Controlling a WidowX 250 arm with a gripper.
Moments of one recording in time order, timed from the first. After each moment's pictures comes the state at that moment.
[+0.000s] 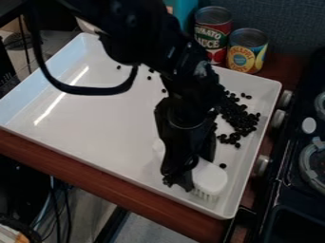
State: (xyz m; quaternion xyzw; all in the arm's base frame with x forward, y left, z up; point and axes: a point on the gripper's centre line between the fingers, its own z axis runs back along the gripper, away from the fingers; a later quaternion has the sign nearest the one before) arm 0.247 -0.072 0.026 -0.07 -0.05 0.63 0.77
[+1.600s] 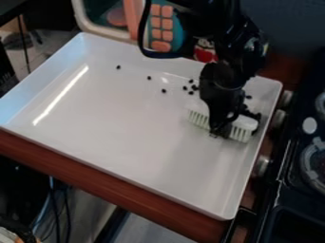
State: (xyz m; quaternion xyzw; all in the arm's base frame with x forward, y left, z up) arm 0.358 -0.076 0.016 -0.10 -0.13 0.69 0.71
